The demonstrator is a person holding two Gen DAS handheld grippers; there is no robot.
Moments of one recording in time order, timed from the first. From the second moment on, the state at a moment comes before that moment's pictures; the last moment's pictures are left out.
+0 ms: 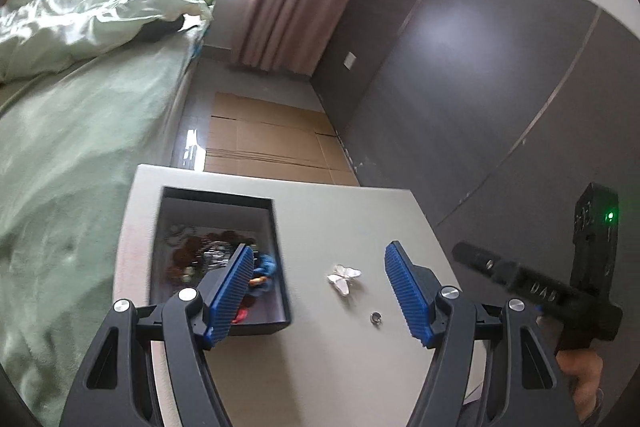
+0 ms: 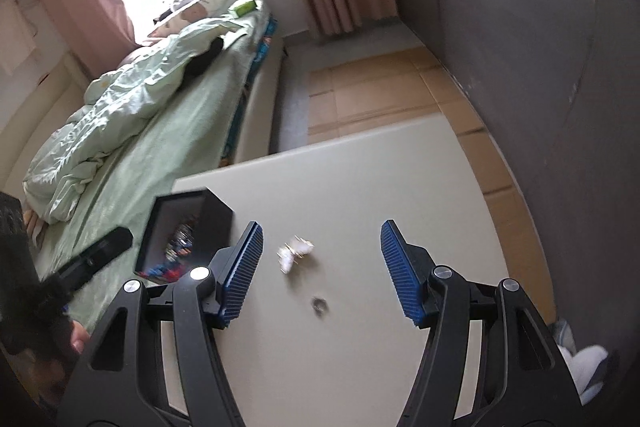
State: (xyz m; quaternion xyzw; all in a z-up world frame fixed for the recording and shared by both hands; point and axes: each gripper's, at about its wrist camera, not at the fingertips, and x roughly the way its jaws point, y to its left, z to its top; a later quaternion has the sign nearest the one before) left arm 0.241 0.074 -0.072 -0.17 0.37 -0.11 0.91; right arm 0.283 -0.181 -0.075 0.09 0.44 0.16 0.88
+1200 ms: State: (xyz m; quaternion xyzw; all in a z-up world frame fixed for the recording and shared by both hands) left arm 0.244 0.035 -0.095 -0.08 0.40 -0.11 0.91; right arm 0.268 -0.131 -0.161 -0.08 0.46 0.30 0.83
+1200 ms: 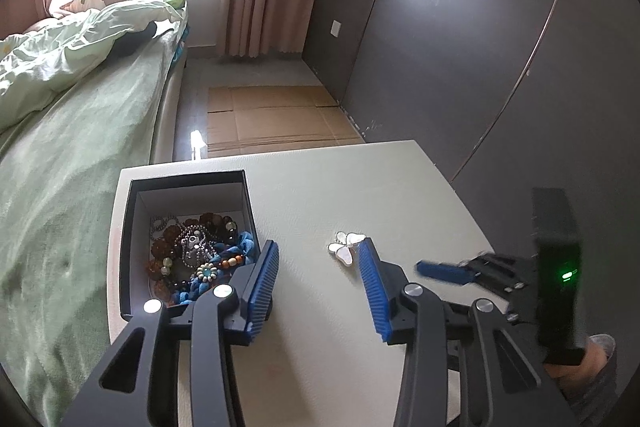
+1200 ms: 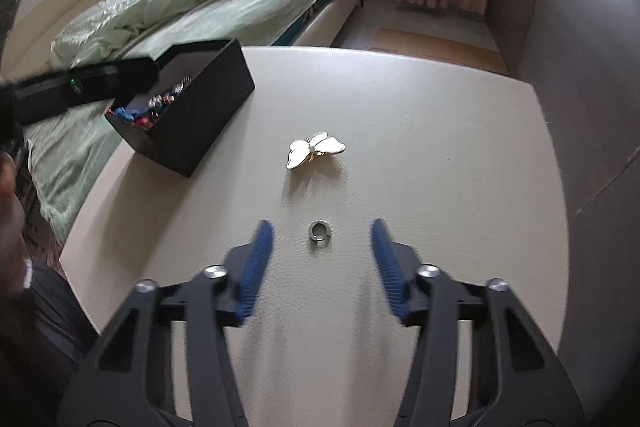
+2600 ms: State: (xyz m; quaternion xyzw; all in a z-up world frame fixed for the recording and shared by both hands) left arm 0.293 -0.034 -0.139 -0.08 0.44 -0.13 0.88; right arm 0.295 -0.203 -0.140 0.05 0.48 0.16 0.86
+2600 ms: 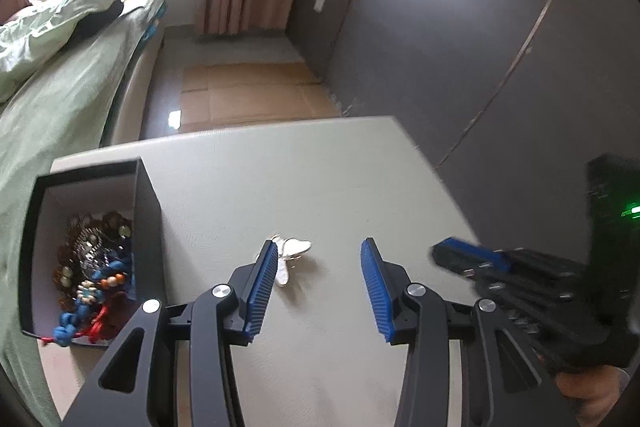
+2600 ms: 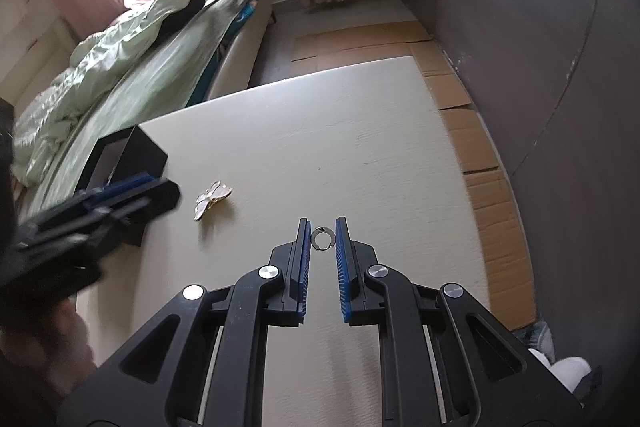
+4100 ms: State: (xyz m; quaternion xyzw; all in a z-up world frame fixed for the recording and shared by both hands) left arm 0.303 -0.015 -0.165 -0.11 0.47 -0.02 0.87; right arm 0.289 -0.201 -0.120 0.07 0.46 0.14 0.87
